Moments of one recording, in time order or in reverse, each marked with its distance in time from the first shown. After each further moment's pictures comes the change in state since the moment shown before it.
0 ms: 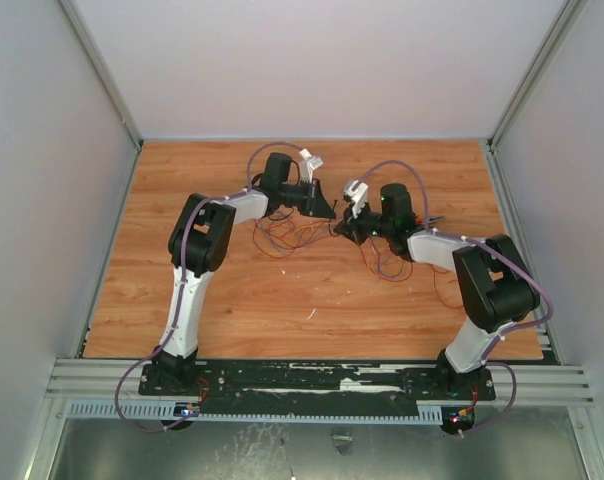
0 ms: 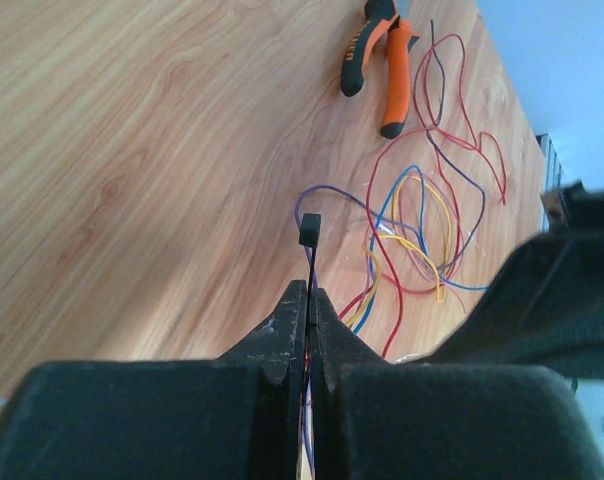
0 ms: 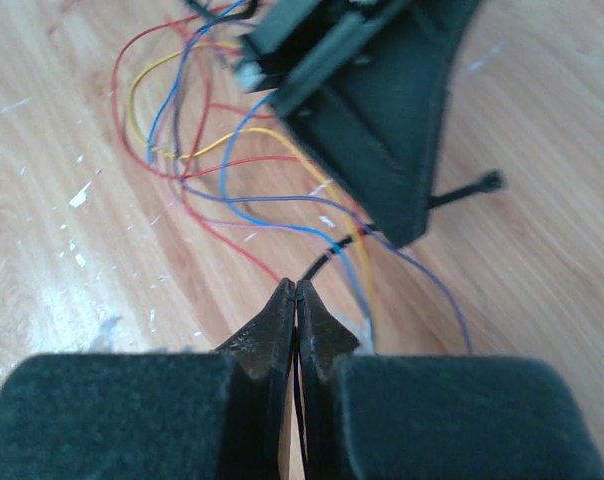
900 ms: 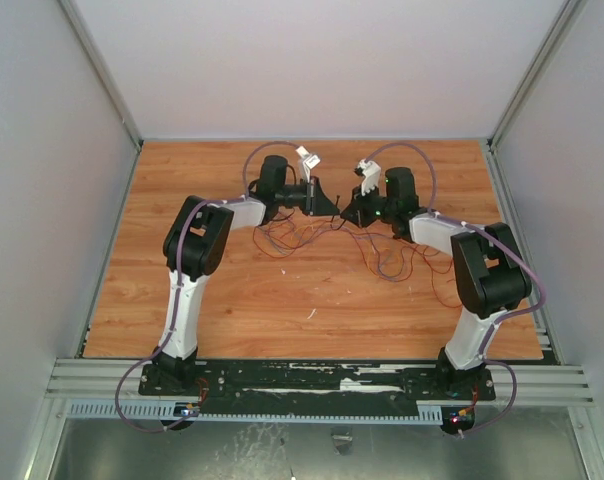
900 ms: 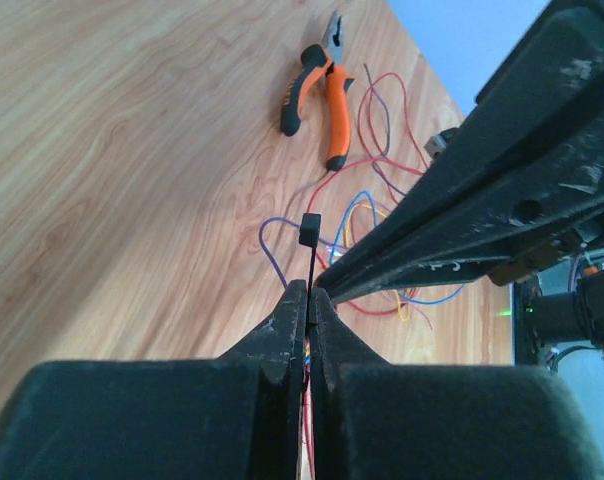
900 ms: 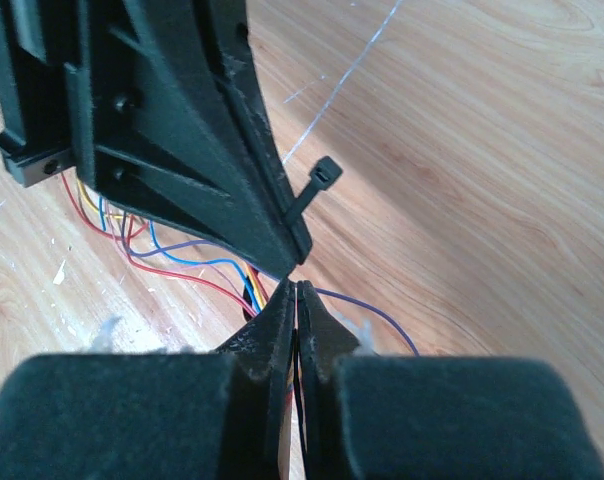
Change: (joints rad) left arm -0.010 -0.067 -0.141 0.281 0.024 -0.114; right arm -0.084 0.095 0.176 -0.116 0.061 0.258
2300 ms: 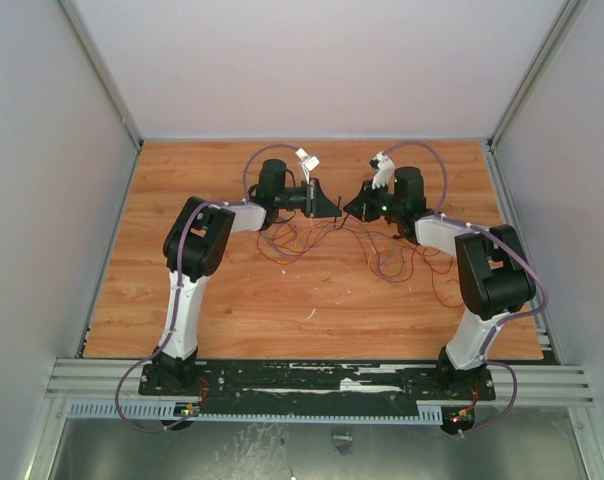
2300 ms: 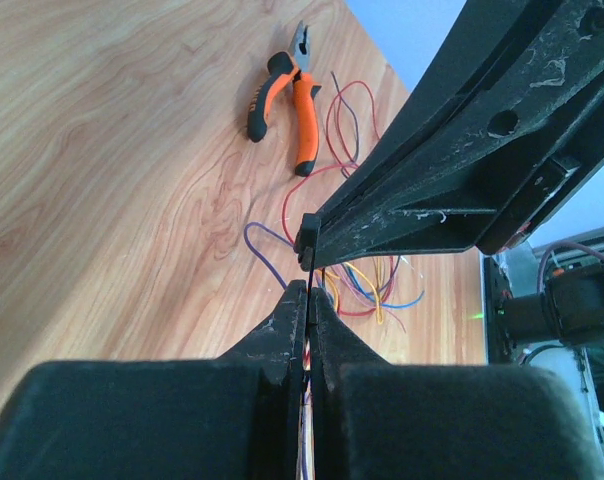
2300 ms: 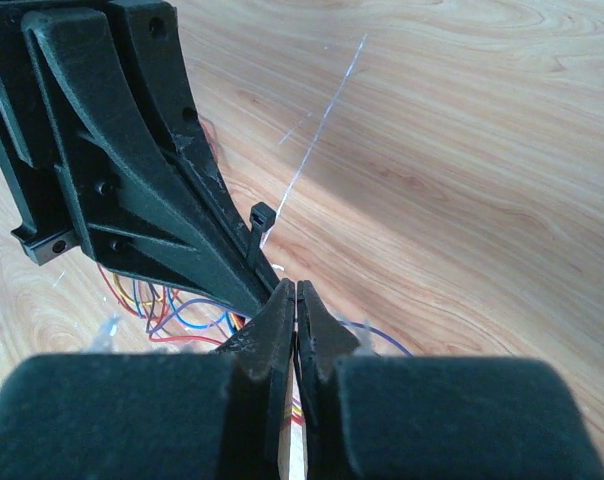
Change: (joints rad) left arm -0.009 -0.010 -0.061 0.164 0.026 -0.114; right arm -0.040 -0.020 -0.039 0.116 0.012 0.253
